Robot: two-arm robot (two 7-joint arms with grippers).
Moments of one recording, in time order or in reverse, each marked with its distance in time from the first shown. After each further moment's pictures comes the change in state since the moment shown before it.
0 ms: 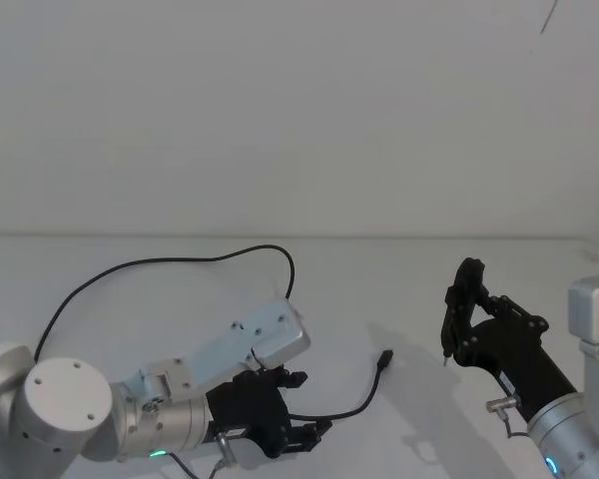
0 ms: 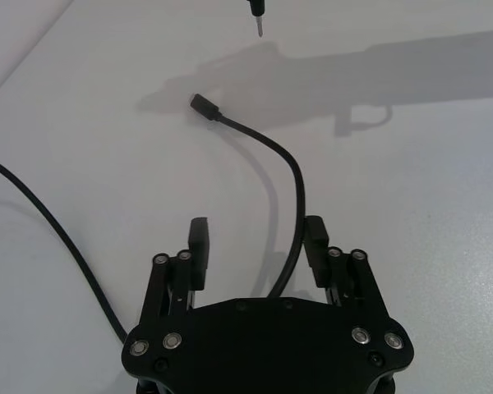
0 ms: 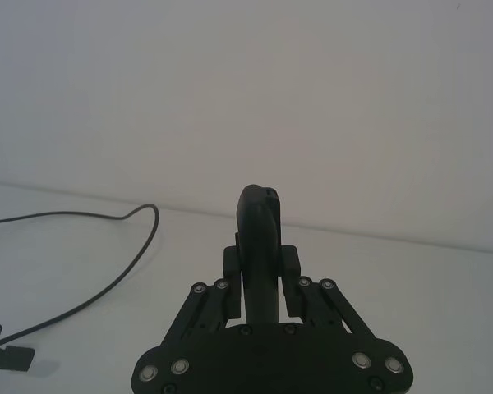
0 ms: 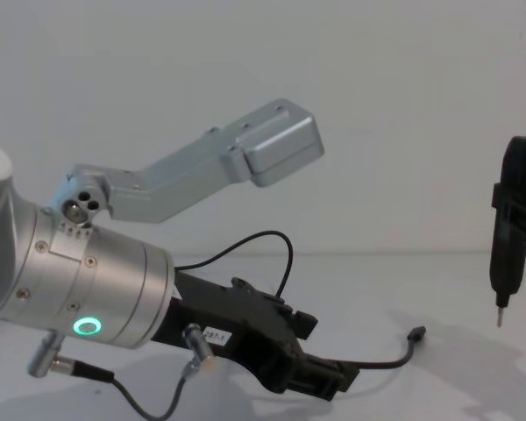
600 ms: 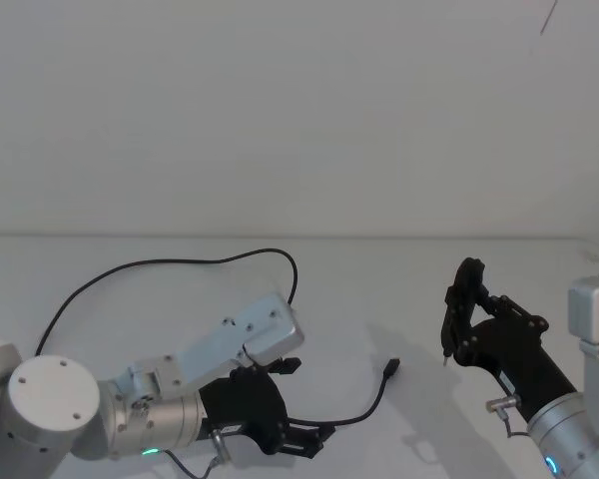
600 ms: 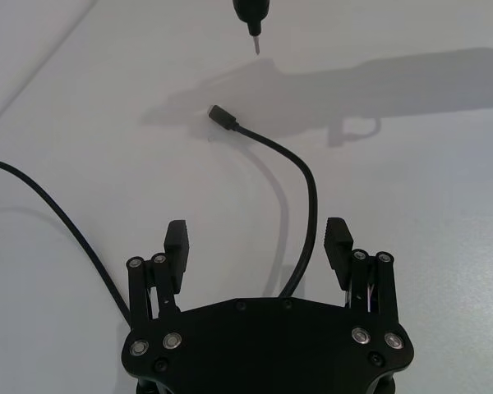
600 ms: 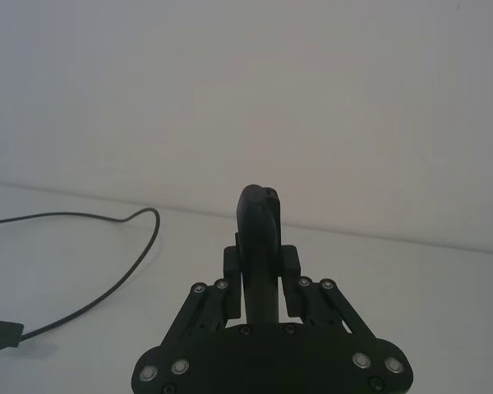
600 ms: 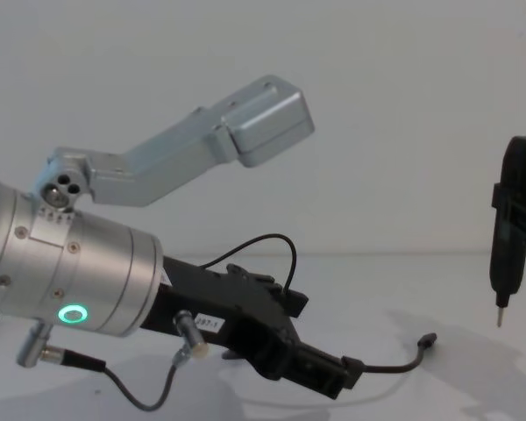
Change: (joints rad) left arm 0.011 0.024 -0.014 -0.034 -0.022 -0.016 -0.002; right arm 0.000 0.000 0.000 0.000 0.000 0.000 0.000
